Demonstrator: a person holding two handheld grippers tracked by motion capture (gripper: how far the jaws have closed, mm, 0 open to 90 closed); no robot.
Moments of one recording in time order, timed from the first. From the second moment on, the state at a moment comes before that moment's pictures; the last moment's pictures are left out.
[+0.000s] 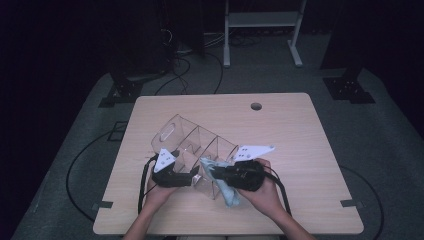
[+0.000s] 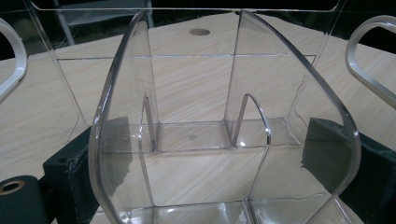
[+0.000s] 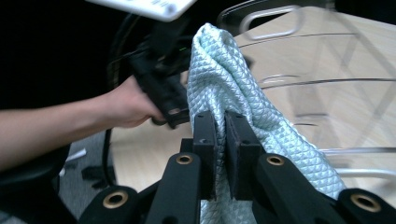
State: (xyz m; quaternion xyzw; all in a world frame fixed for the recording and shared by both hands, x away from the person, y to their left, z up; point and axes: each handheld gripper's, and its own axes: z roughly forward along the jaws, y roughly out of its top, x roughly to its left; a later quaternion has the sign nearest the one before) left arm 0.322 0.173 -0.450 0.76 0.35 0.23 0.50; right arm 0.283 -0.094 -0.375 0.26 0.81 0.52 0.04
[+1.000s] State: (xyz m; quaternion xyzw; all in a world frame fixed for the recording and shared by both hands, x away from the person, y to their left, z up) left arm 0.322 0.173 -0.451 0.75 0.35 0.23 0.51; right arm 0.340 -0.148 -0.373 0.36 0.78 0.51 0.08
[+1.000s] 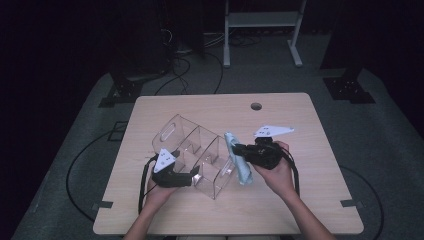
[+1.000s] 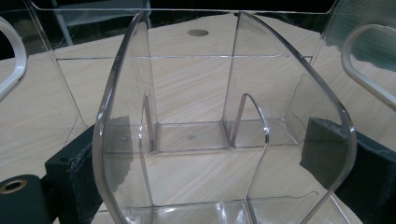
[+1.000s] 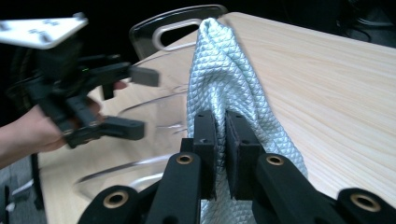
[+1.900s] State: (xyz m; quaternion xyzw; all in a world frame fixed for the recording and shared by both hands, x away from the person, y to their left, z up) left arm 0.322 0.173 -0.451 0.75 0.35 0.23 0.51; right arm 0.361 -0.169 -0.443 0.42 0.76 0.48 0.03
